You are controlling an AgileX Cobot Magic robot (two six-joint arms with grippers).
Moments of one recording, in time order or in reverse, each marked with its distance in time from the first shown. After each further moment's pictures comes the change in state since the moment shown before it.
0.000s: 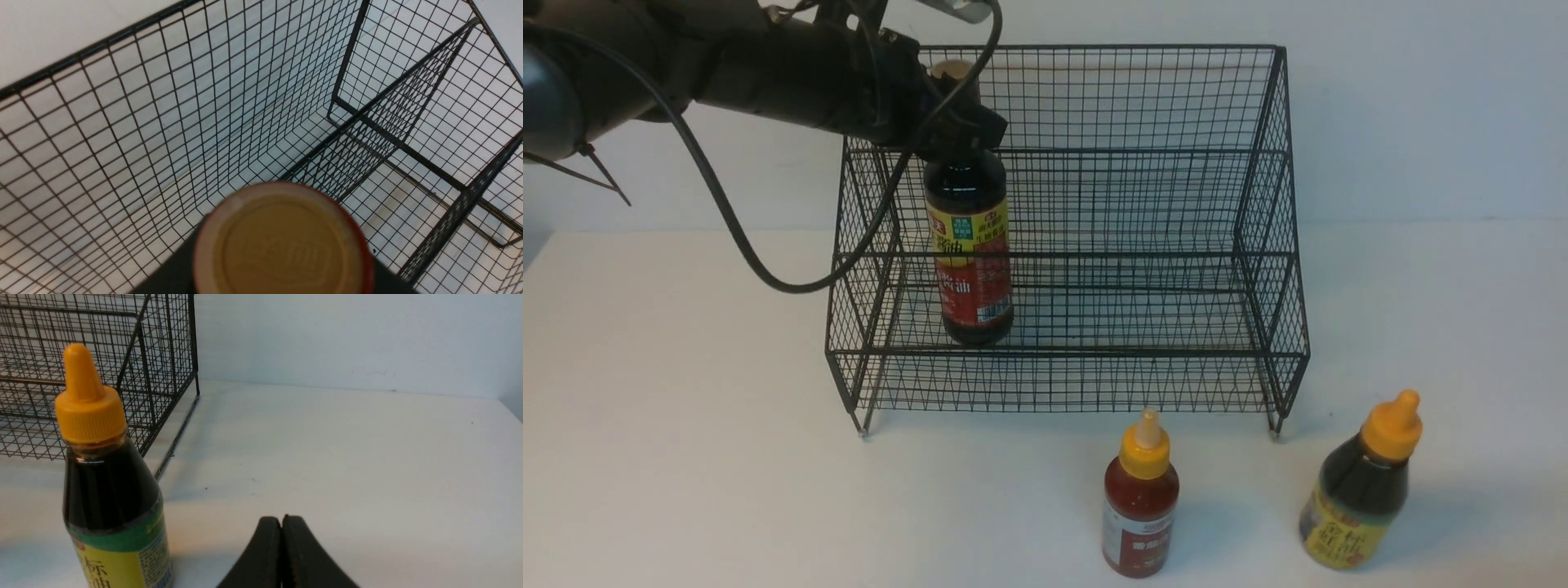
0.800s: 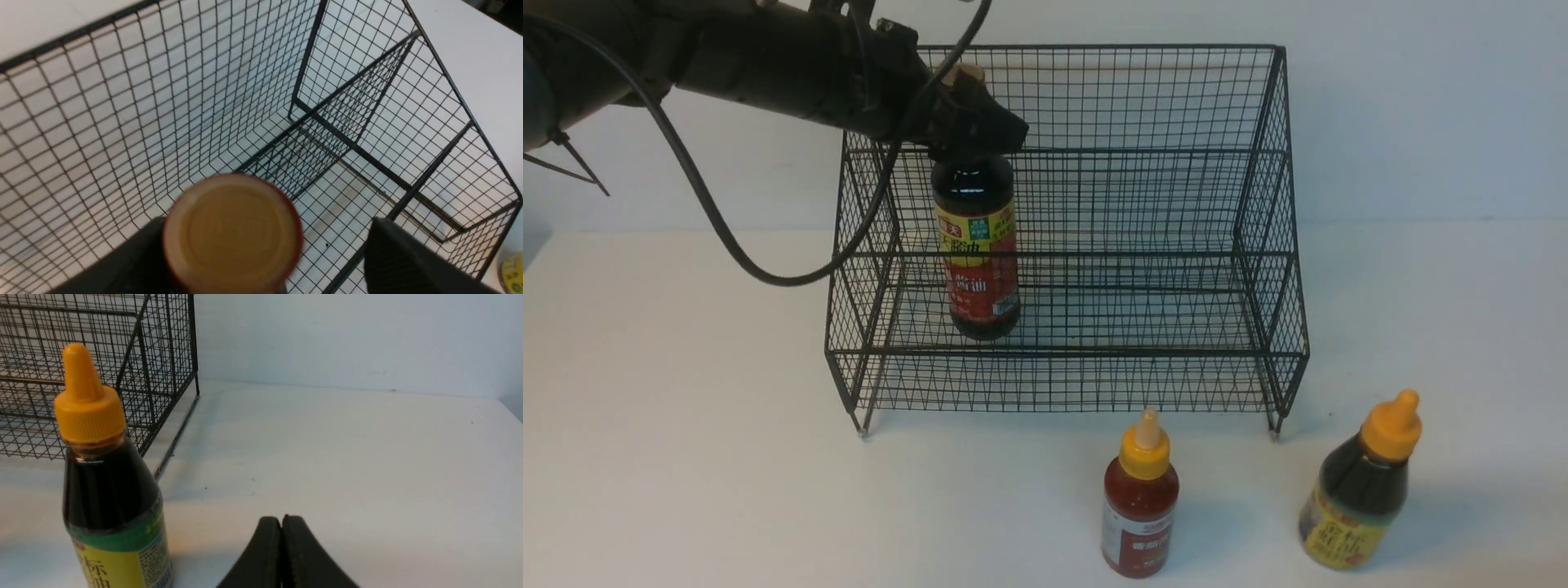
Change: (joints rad) right arm 0.000 0.000 0.000 0.000 0.000 0.000; left arm 0.017 -0.051 -0.005 -0.008 0.082 -0.064
